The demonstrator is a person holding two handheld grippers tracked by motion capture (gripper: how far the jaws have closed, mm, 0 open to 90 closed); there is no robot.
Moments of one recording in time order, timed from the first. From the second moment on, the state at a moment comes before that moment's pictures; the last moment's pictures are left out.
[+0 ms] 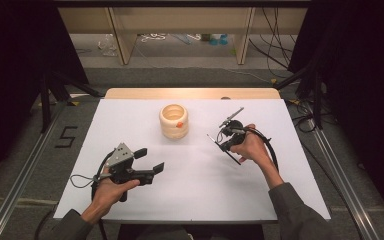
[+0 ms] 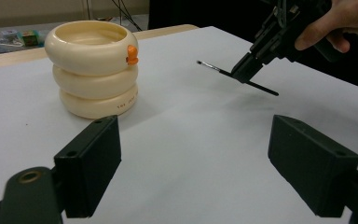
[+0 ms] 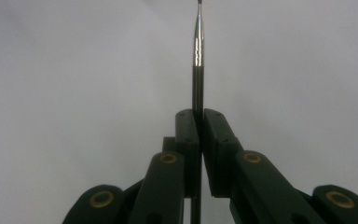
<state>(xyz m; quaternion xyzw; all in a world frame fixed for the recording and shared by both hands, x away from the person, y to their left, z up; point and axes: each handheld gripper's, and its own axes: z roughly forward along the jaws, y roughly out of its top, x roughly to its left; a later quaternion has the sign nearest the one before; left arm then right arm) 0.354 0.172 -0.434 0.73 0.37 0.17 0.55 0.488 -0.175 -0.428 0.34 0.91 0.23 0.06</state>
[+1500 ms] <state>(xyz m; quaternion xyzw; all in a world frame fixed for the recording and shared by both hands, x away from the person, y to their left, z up) 0.358 0.164 -0.435 0.72 0.38 0.14 0.56 0.451 -0.184 -0.394 0.31 0.81 0.48 0.12</state>
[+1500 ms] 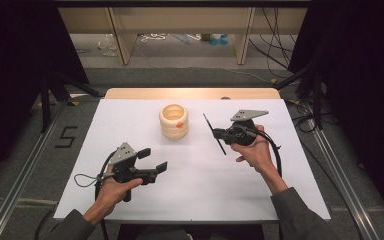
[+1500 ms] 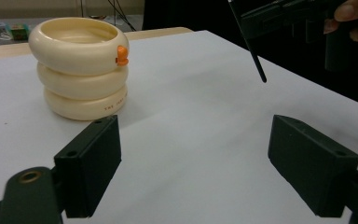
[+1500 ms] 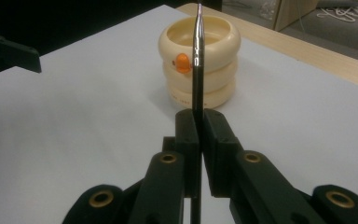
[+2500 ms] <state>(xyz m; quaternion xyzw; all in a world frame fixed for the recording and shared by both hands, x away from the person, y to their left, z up) 0.363 0.132 -0.433 0.73 0.35 0.12 0.58 0.432 -0.158 -0.392 0.27 0.81 0.52 0.09</state>
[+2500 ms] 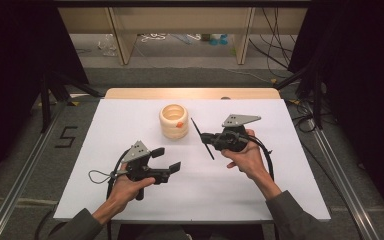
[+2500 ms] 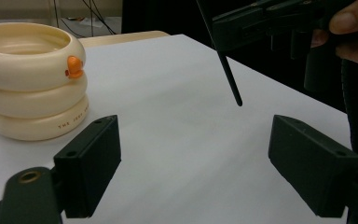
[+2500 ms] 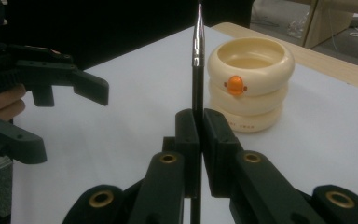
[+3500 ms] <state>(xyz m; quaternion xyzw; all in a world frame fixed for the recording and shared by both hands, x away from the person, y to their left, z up) 0.369 0.106 -0.437 0.74 0.34 0.09 0.58 0.417 -0.129 -0.394 0.24 0.81 0.54 0.05</state>
